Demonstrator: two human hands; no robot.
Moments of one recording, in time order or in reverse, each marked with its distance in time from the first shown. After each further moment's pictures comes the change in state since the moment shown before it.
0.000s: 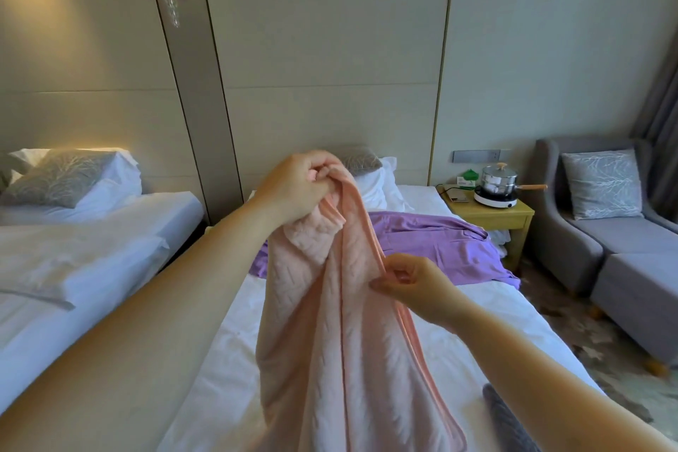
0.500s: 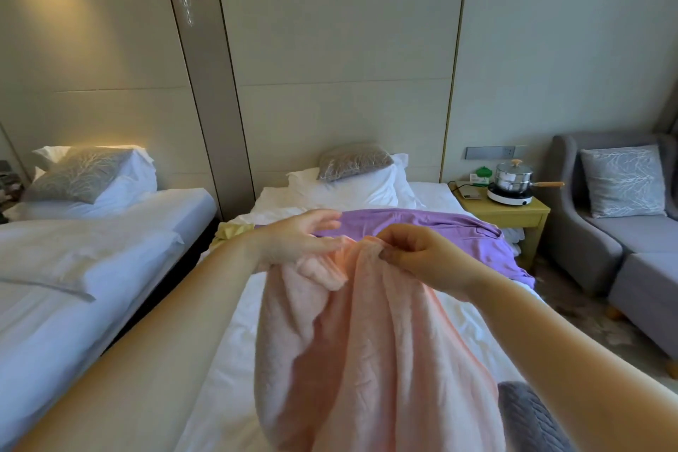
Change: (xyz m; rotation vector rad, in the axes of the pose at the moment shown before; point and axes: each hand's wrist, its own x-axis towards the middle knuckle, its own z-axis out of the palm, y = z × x) left_hand -0.048 -0.048 0.001 -0.142 -0.450 -0.398; right_hand 0.019 -0.035 -0.008 0.068 -0.153 -0.028
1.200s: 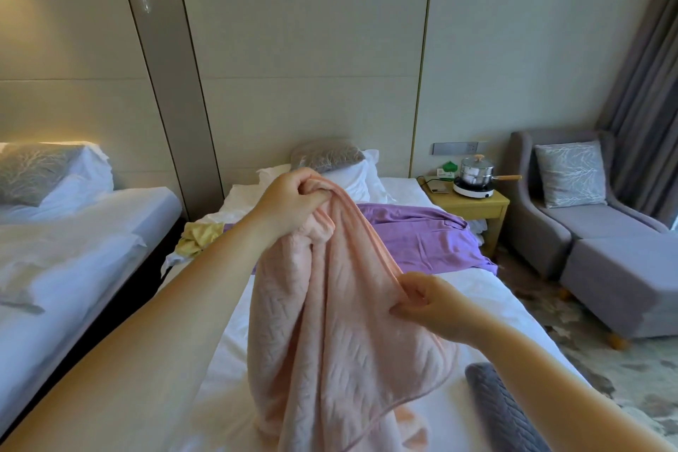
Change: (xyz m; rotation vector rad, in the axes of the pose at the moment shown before) left_hand 0.032 0.033 0.012 -0.024 0.451 0.284; right_hand -0.059 0.050 0.000 -0.350 0.066 0.148
